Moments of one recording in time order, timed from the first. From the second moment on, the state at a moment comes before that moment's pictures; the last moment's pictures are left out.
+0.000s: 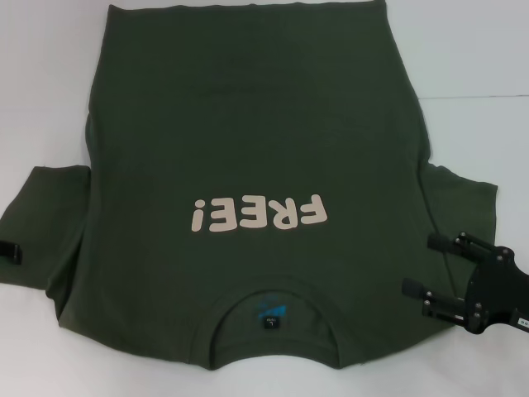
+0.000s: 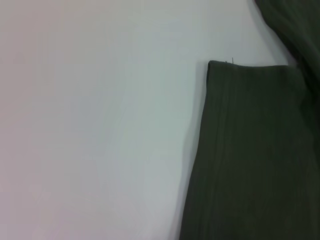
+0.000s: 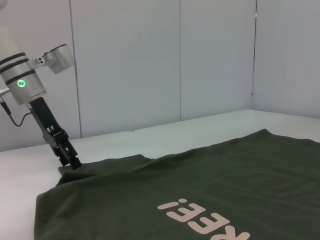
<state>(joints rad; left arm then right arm) -0.66 -1.94 0.63 0.79 2.86 1.25 -2.51 0.34 2.09 -0.42 -0.47 -1.98 -1.58 0.82</state>
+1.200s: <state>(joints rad) -0.66 -1.94 0.65 0.78 2.86 1.24 -2.52 0.34 2.09 -0.42 -0.47 -1.98 -1.58 0.82</state>
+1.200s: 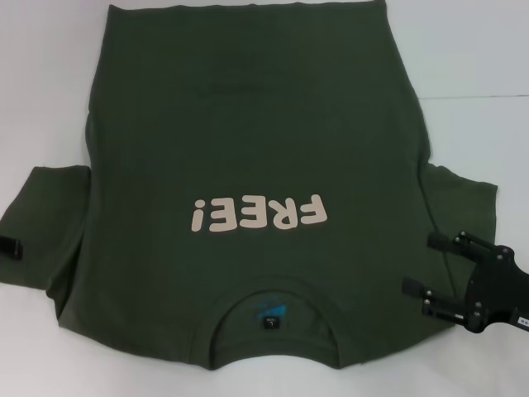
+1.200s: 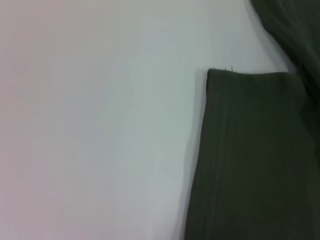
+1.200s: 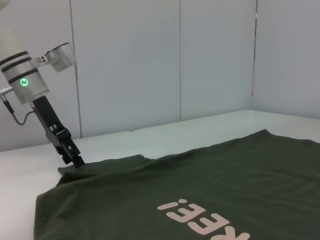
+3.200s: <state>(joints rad) -0.72 -1.94 0.66 0.72 2.85 1.30 -2.57 0.35 2.09 -0.42 -0.47 -1.98 -1.58 0.83</state>
